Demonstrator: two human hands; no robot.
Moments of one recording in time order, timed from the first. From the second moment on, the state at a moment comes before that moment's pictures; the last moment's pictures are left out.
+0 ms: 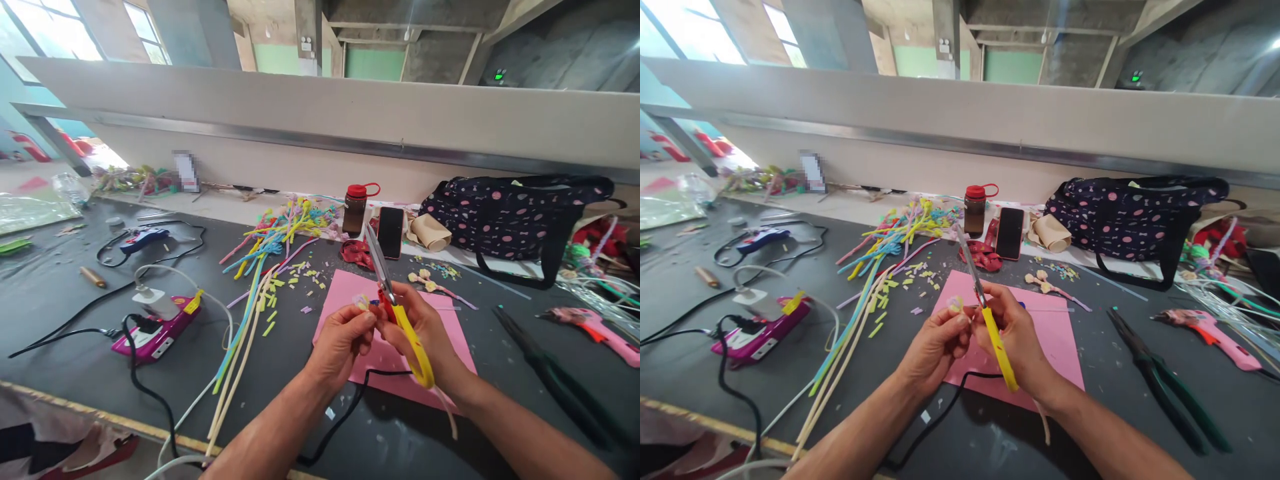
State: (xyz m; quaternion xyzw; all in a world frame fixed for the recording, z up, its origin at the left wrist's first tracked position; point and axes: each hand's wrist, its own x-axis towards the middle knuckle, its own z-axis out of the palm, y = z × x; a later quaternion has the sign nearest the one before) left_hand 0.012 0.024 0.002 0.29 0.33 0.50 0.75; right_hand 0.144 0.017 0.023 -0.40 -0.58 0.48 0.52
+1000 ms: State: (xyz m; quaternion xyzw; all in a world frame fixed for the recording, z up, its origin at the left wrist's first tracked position) left_hand -0.001 0.025 0.007 0.28 0.29 0.59 0.70; right_hand 0.158 0.014 0.015 -0.43 -0.83 -0.03 0.36
